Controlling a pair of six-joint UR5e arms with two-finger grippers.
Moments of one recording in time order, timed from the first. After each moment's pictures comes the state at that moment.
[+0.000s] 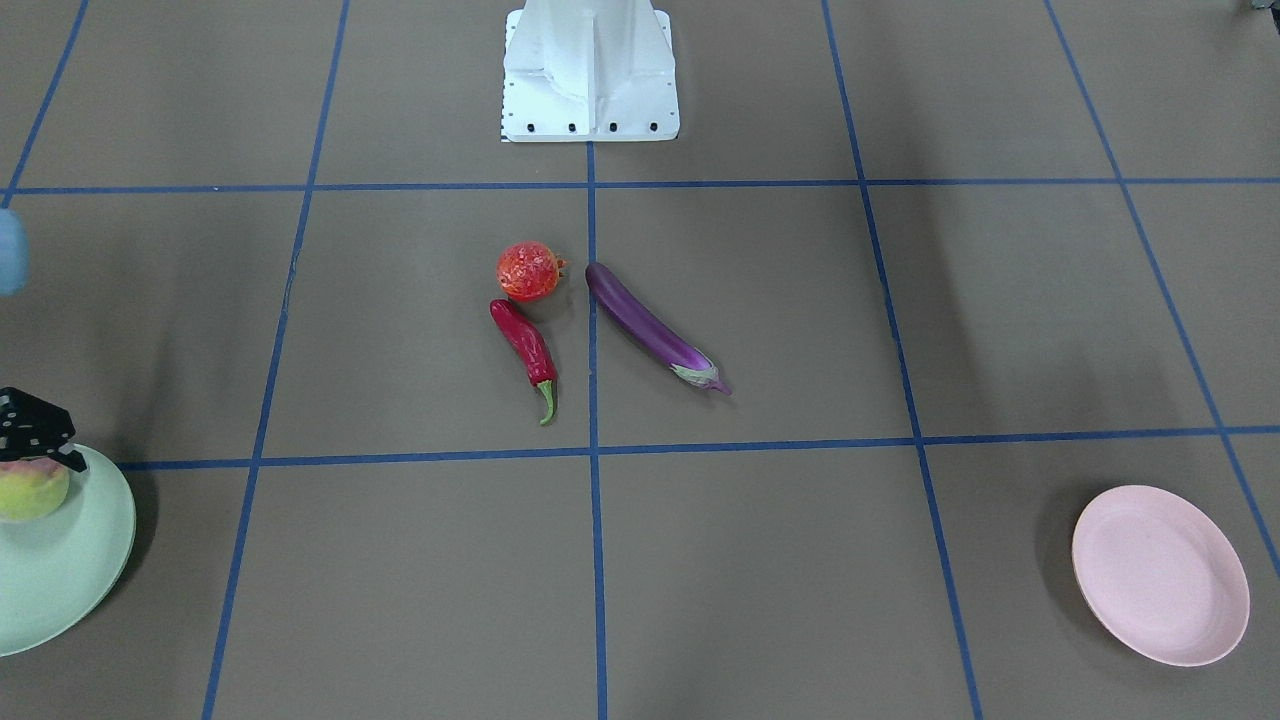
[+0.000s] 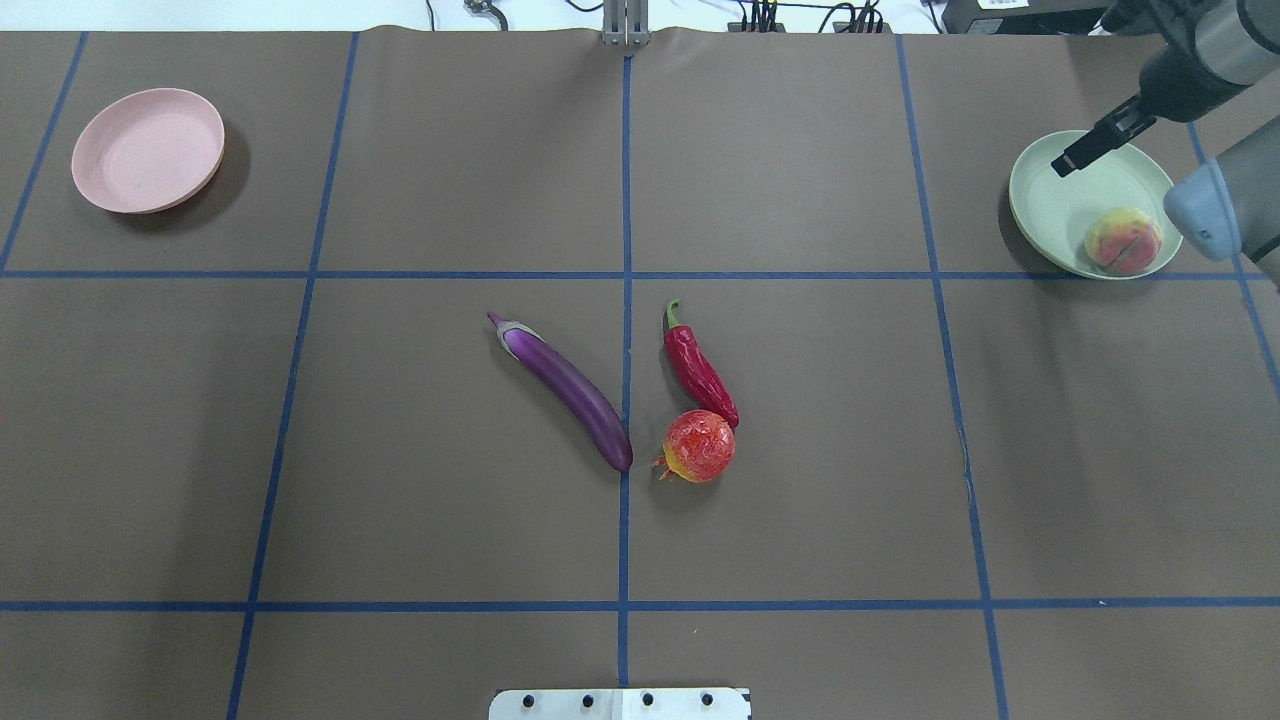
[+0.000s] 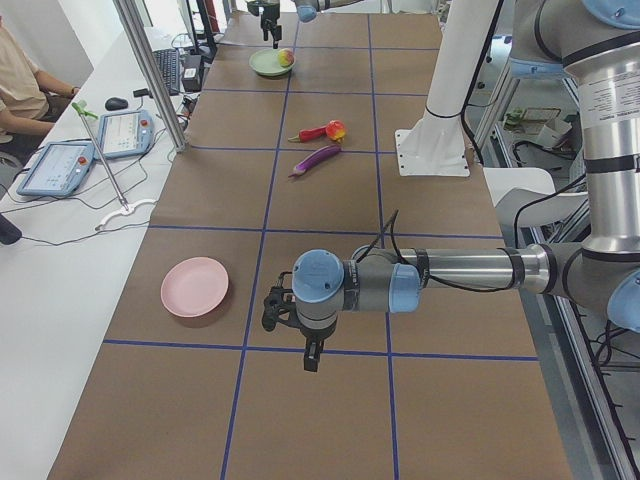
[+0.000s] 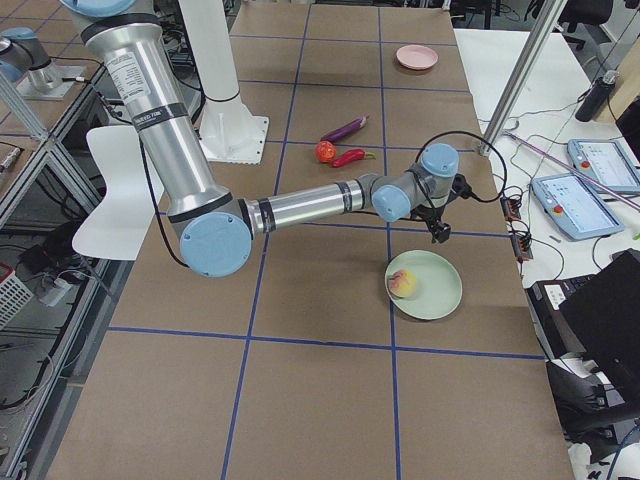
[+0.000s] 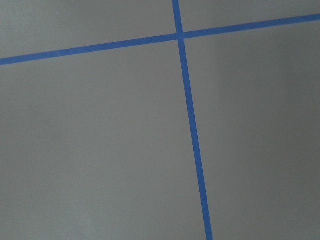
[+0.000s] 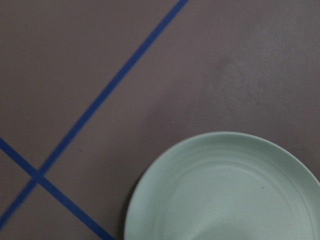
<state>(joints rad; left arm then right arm) -1.61 -1.35 -1.77 -1.60 -2.38 0.17 1.19 -1.17 1.49 -1.27 2.32 0.13</state>
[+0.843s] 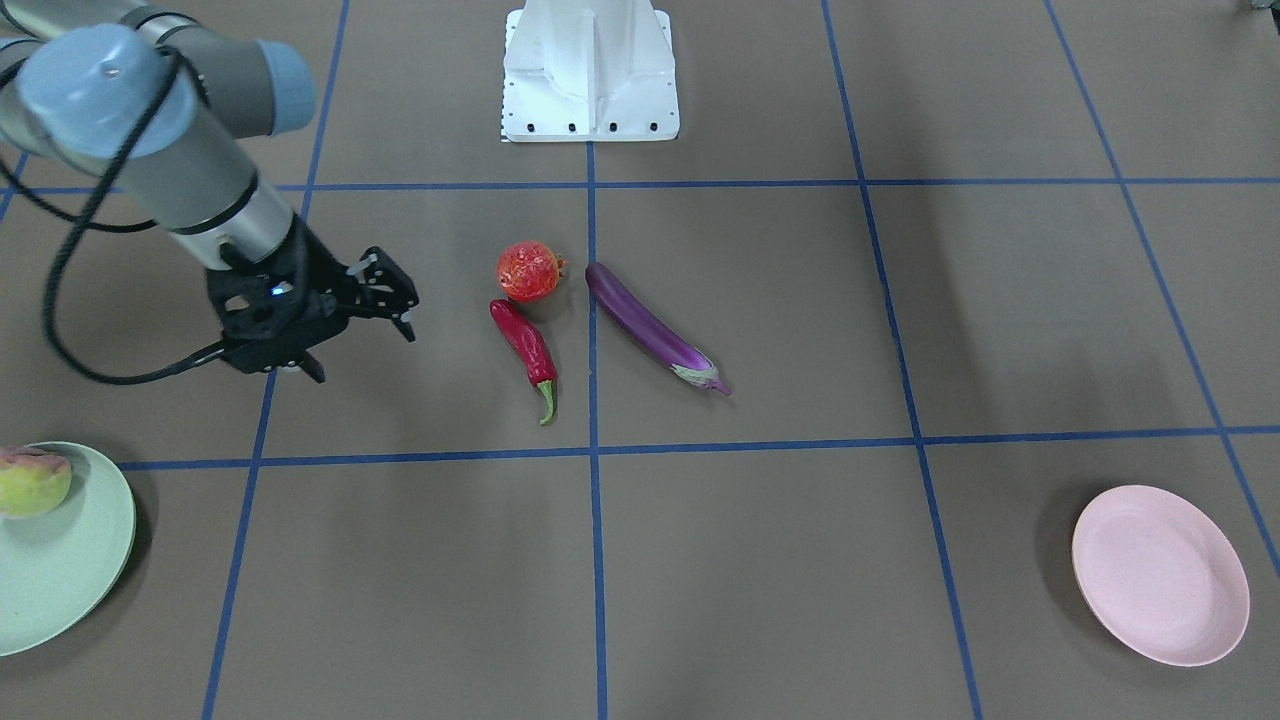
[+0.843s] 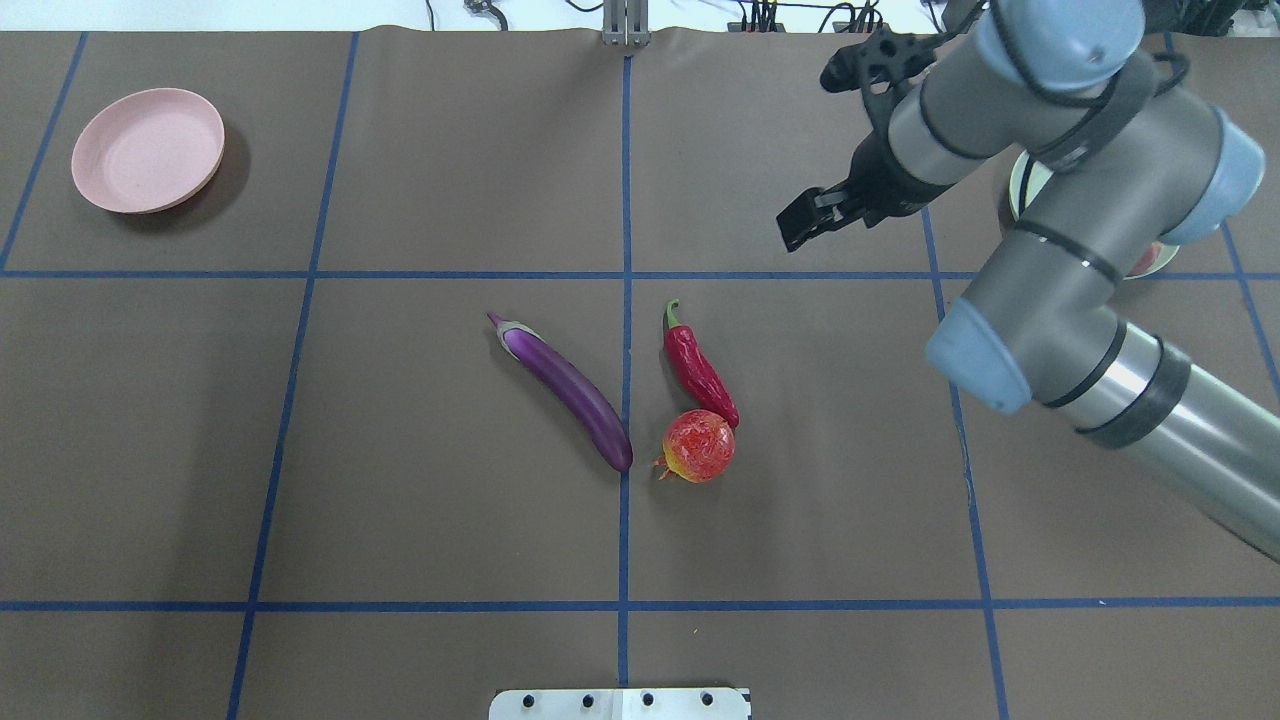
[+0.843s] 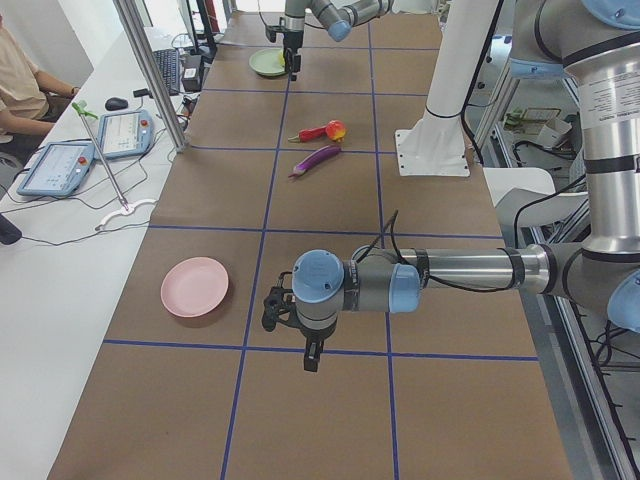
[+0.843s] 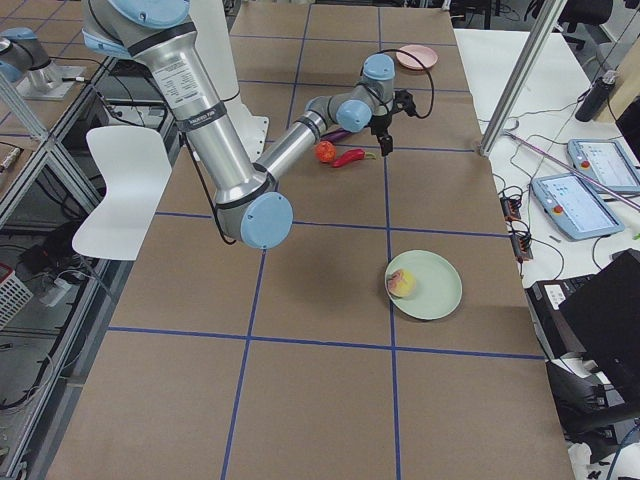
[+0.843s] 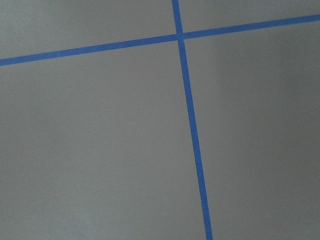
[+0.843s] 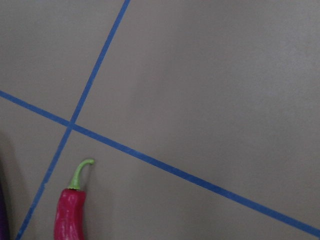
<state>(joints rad) -1.61 -1.35 -1.77 -1.60 -2.38 0.17 0.77 -1.03 1.80 -1.50 2.02 0.72</state>
